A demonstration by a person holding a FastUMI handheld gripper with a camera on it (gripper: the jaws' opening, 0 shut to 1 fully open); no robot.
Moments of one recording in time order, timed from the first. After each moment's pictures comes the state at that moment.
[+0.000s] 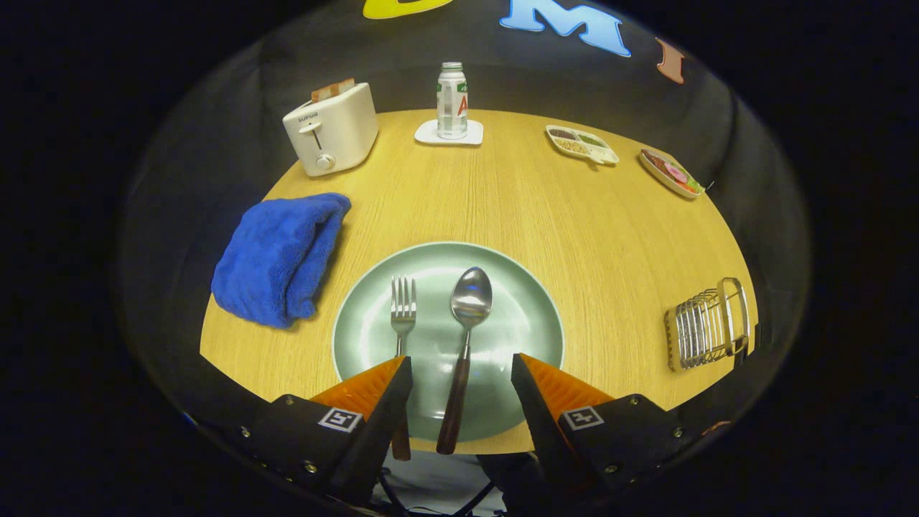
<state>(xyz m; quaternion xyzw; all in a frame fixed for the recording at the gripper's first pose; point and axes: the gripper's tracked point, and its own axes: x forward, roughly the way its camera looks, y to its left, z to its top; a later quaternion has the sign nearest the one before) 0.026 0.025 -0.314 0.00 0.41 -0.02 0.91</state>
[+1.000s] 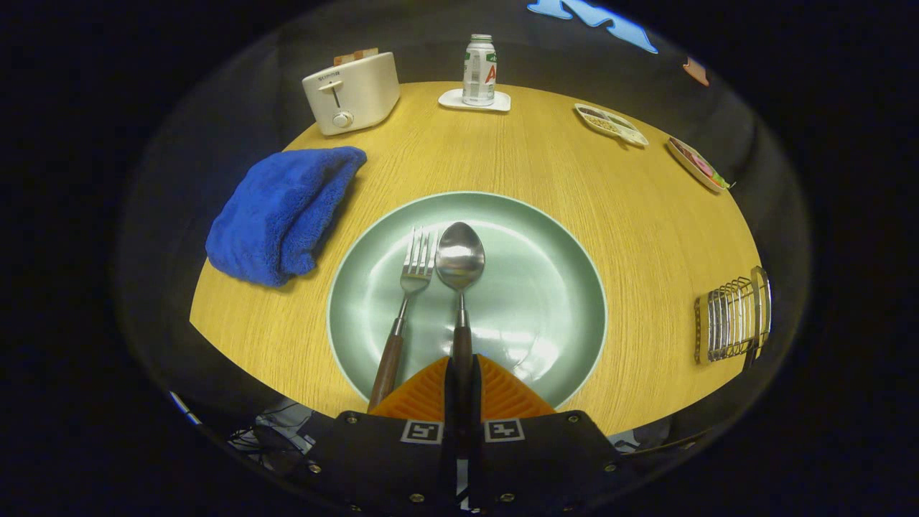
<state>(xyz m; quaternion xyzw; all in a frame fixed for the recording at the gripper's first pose) 0.024 0.035 -0.332 -0.02 0.42 0.02 0.91</state>
